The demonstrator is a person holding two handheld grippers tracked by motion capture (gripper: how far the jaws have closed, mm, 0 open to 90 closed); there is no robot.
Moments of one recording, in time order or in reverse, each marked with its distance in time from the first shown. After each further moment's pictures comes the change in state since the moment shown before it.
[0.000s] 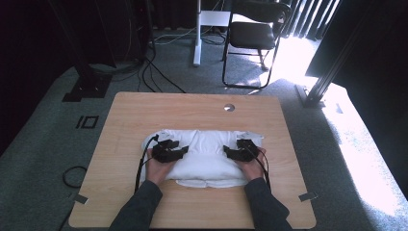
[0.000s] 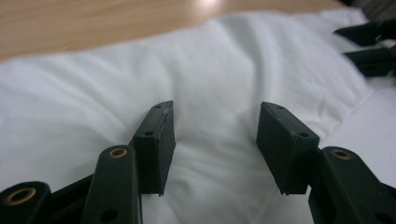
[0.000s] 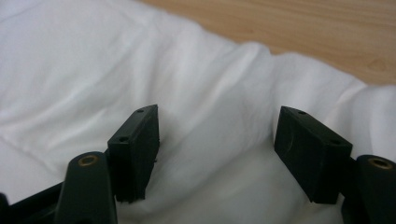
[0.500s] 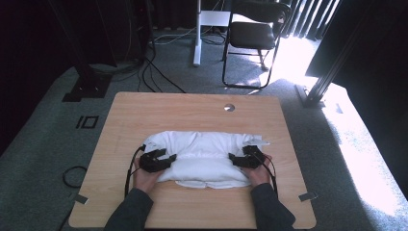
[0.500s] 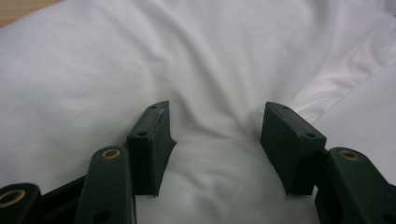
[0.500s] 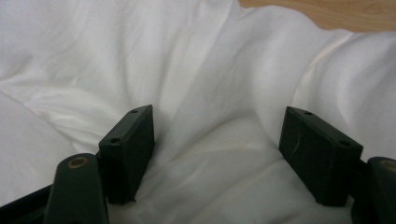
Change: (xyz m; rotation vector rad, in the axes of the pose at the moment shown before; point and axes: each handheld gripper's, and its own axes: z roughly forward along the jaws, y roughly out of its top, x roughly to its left) left arm 0.031 -0.037 -0.022 0.008 0.055 -0.021; right arm -0.016 -0.026 -0.008 0.049 0.025 0.037
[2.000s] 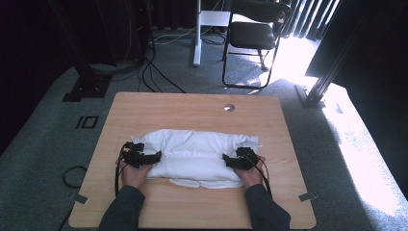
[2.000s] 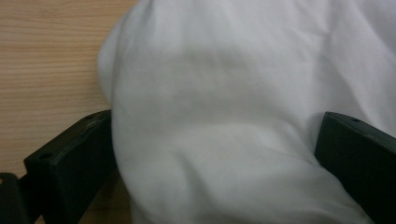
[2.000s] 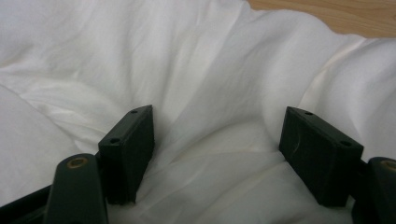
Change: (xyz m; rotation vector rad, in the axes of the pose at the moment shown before) left arm 0.041 0.000 -0.005 0.105 0.293 -0.201; right arm 0.023 0.001 0.011 -0.016 -0.029 -0.023
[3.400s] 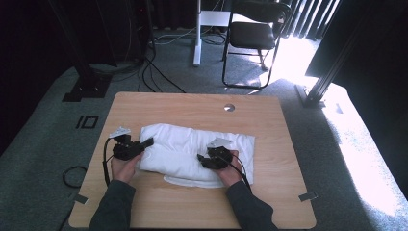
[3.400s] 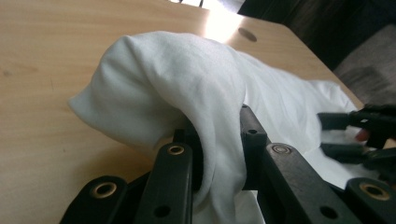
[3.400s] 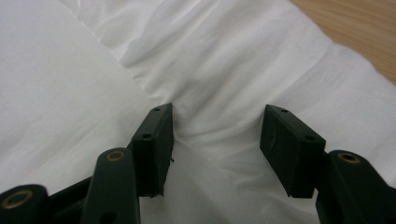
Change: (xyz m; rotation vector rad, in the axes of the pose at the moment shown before) left arm 0.019 0.037 -0.062 -0.204 -0.413 -0.024; right arm 0.086 0.038 0.013 -0.011 0.161 -0.221
